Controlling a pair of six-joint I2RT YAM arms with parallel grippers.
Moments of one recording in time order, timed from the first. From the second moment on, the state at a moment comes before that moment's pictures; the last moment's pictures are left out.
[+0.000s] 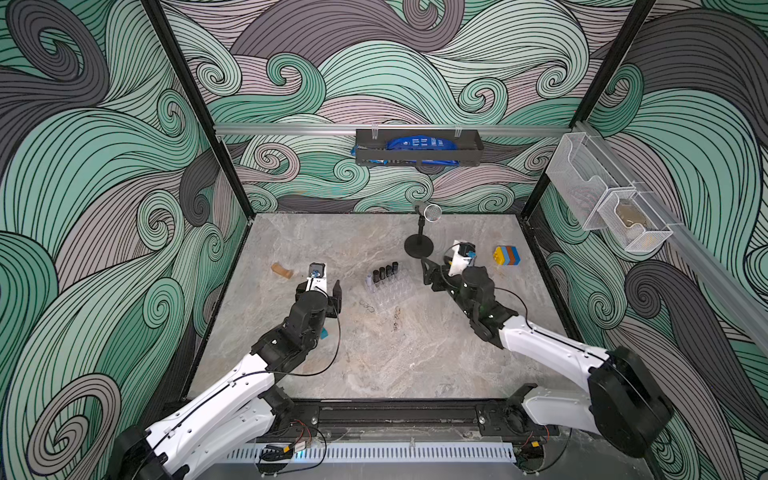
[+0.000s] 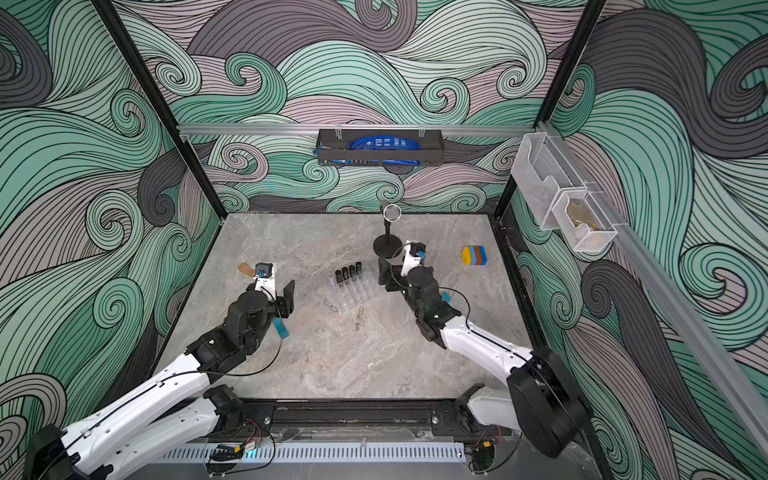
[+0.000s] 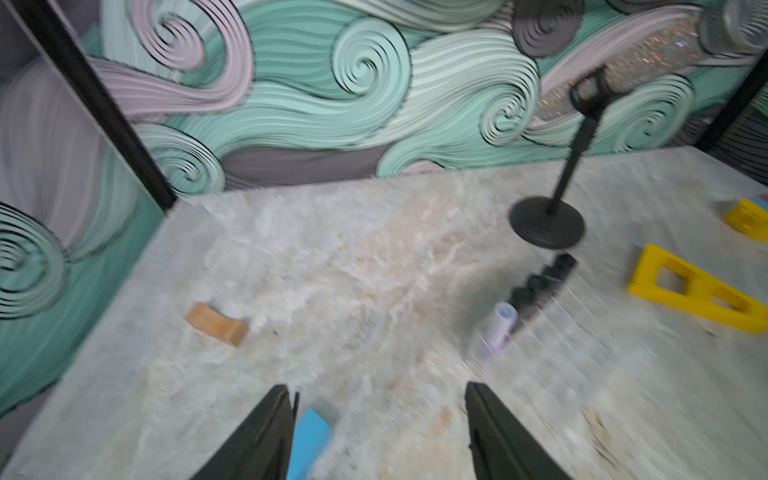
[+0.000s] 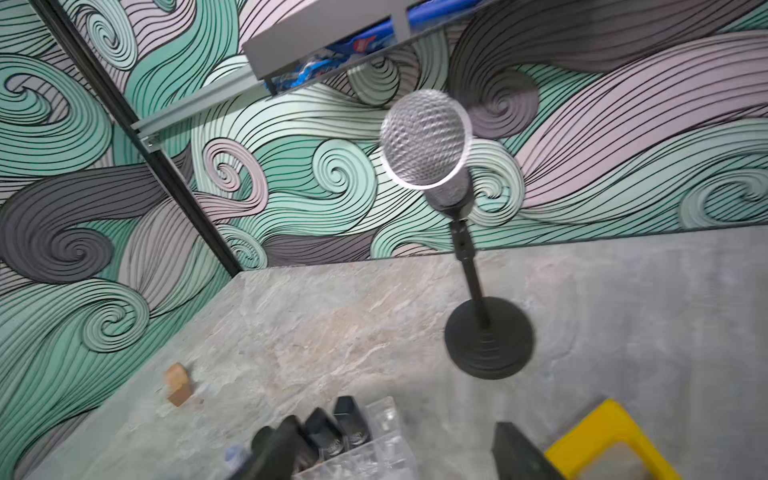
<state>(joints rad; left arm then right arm) -0.66 0.85 0.52 0.00 -0.66 -0.10 0.53 1.21 0.54 0.49 0.23 0.30</state>
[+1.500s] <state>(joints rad) 0.01 1.56 0.36 0.84 -0.17 0.01 0.04 1.60 0.05 1.55 0.10 0.09</state>
